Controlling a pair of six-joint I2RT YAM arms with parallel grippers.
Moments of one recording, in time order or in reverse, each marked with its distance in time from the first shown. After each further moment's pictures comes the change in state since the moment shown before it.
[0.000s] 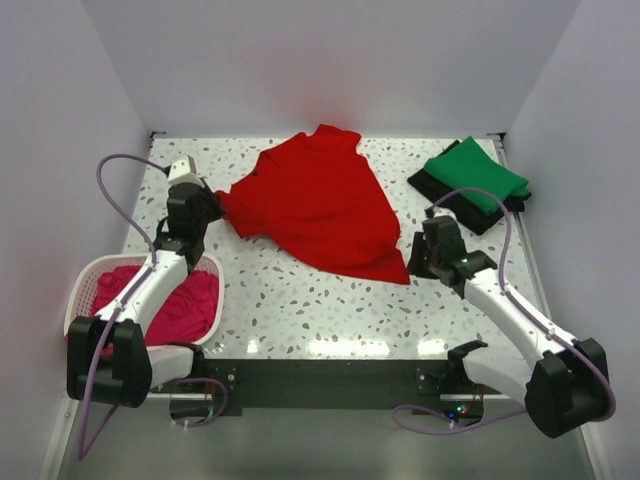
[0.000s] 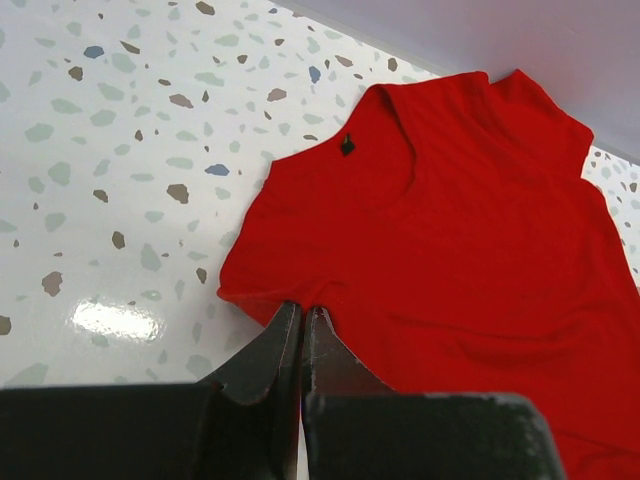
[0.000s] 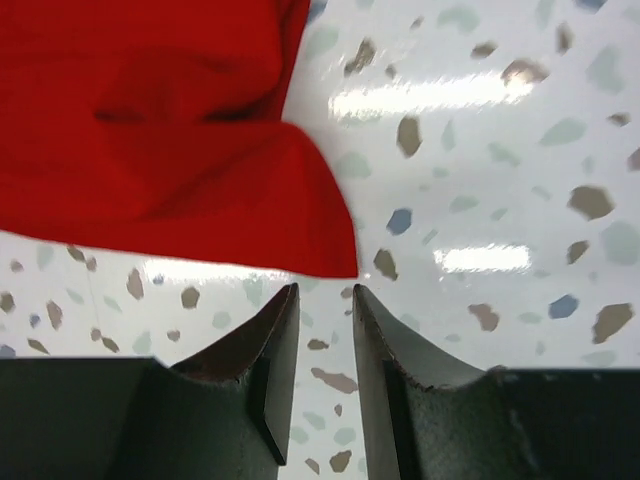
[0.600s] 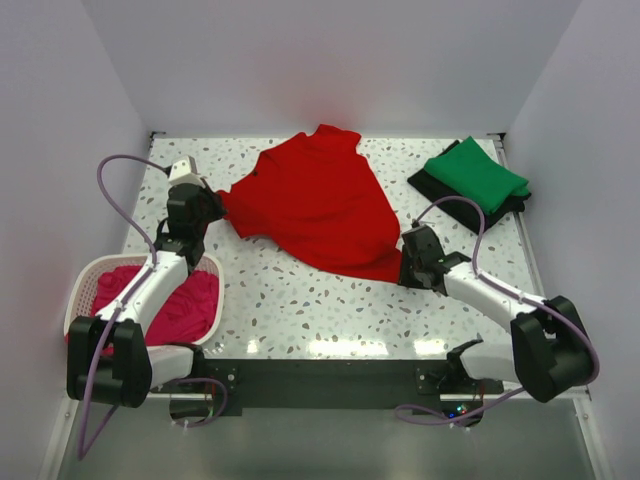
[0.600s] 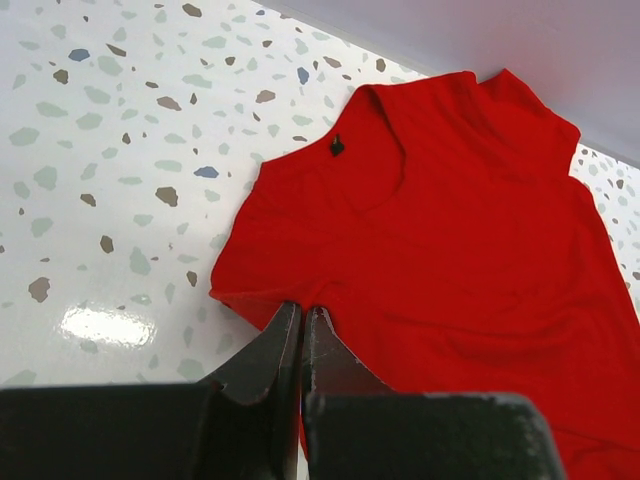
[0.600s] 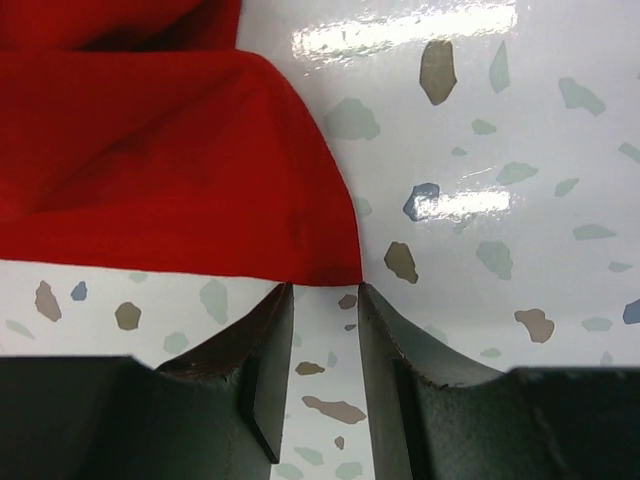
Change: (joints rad) left arm 0.000 -0.001 -0.013 0.028 0.024 0.000; right arm 0.132 0.203 -0.108 0.112 0.065 0.099
